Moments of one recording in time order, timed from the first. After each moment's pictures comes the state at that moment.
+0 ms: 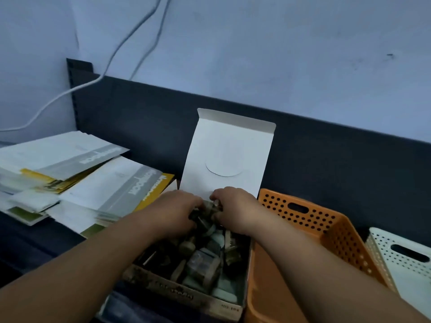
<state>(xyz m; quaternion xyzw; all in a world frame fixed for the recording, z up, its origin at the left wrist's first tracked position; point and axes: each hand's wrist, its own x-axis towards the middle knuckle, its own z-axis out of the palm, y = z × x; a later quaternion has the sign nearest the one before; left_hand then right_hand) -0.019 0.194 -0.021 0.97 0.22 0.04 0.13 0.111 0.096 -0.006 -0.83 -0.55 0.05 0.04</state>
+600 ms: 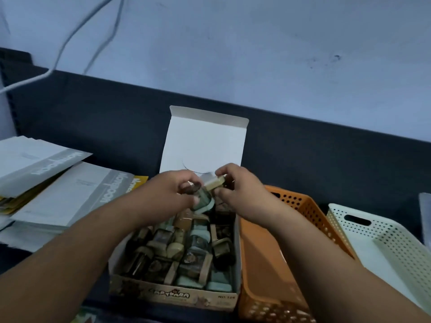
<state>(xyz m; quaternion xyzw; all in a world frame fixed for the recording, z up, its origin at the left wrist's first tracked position) -0.030 0.195 0.011 0.88 0.13 0.15 0.42 0.098 0.056 0.023 -0.83 -0.44 0.05 0.34</state>
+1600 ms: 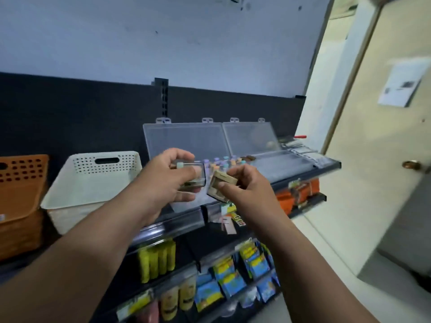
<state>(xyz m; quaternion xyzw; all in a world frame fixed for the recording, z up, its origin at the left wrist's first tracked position) 0.061 -0.340 0.022 0.72 -0.05 0.03 0.69 0.060 -0.510 -0.008 -0.80 -0.09 -0.14 0.58</state>
